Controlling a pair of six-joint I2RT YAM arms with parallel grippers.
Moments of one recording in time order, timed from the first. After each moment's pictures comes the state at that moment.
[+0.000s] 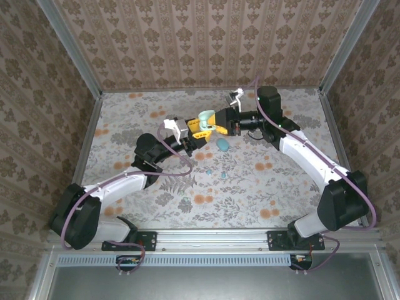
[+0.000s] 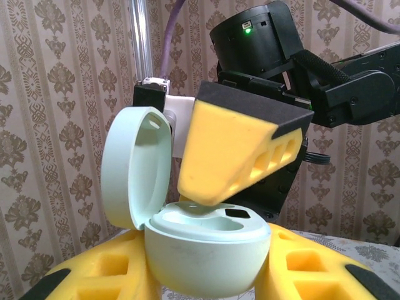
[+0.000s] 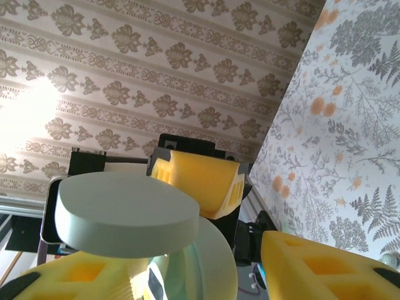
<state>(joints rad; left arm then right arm) -0.65 1.32 0.66 0.97 0.58 -0.10 0.37 1.48 1.23 -0.04 -1.08 0.95</state>
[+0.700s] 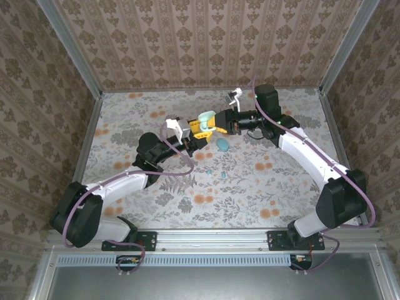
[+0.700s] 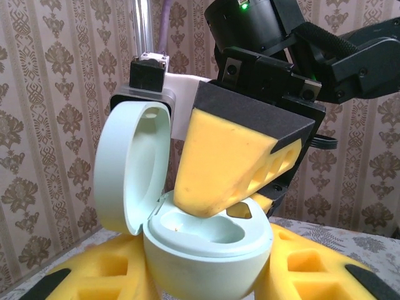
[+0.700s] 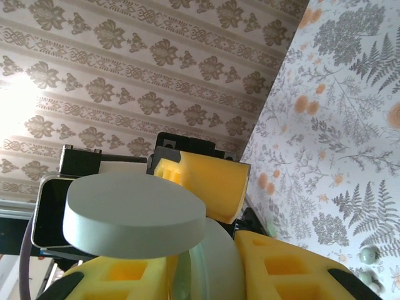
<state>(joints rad) -0.65 1.34 0.67 0.93 0.57 -0.10 0.37 1.50 1.29 -0.19 -1.05 0.82</state>
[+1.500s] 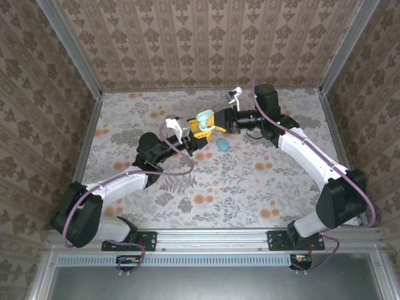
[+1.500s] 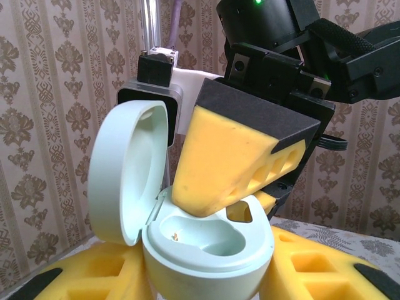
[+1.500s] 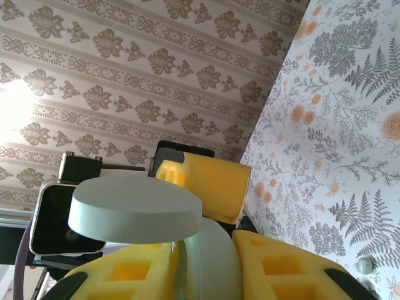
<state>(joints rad) -0.65 1.34 0.67 0.93 0.55 -0.10 0.38 1.50 1.28 -0.15 -1.02 0.85</state>
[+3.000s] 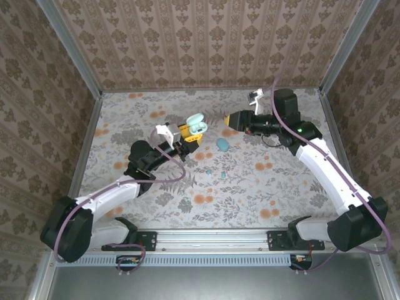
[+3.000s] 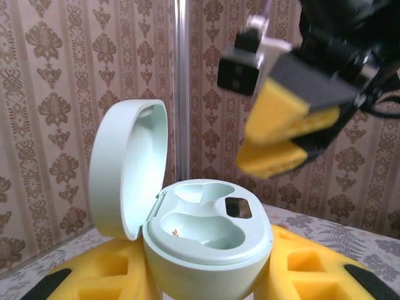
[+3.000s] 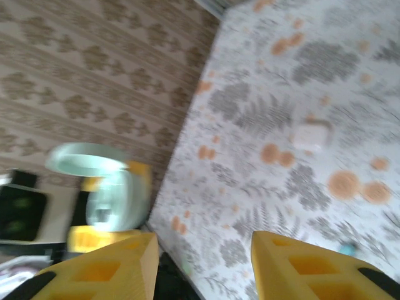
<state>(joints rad) -0.62 1.18 0.54 0.88 0.48 -0.11 0.31 1.30 1.24 -0.48 -0.68 0.61</state>
